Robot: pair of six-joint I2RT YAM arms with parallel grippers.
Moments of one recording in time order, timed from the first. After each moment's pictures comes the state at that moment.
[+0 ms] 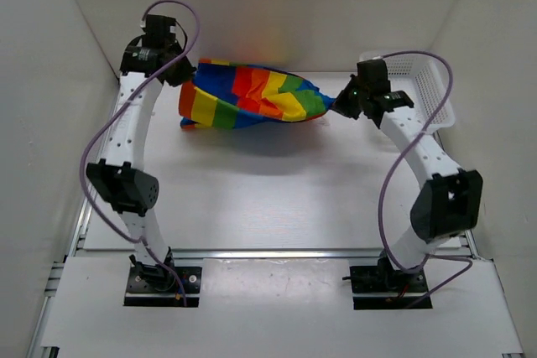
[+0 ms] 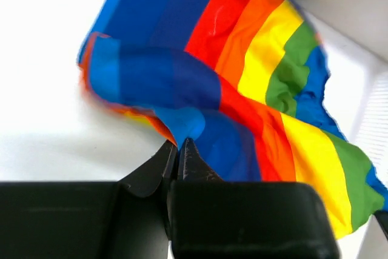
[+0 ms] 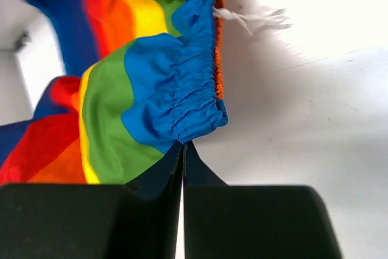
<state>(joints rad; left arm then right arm) -0.16 1.90 2.21 -1.06 -0.11 -0.58 0.27 1.64 1.47 -0.54 -0.06 0.78</state>
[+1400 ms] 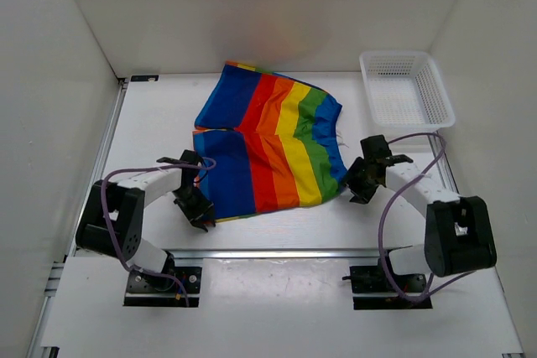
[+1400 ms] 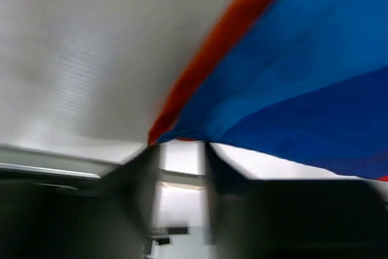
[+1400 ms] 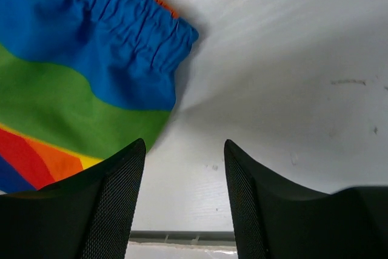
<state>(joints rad) -0.27 1.48 0.70 -0.84 0.18 -0.91 0.22 1.33 0.73 -0.60 -0.10 0.83</state>
